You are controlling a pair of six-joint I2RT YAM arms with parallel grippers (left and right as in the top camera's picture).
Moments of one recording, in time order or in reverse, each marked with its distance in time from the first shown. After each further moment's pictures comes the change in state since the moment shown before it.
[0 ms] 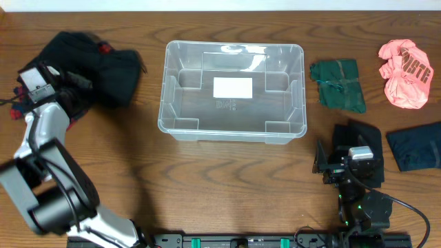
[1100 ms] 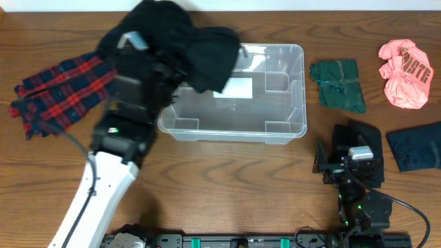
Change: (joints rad) left arm -0.824 -0.563 -0.016 -0.065 -0.413 -0.391; right arm 0.000 0.000 0.000 0.000 0.000 0.000
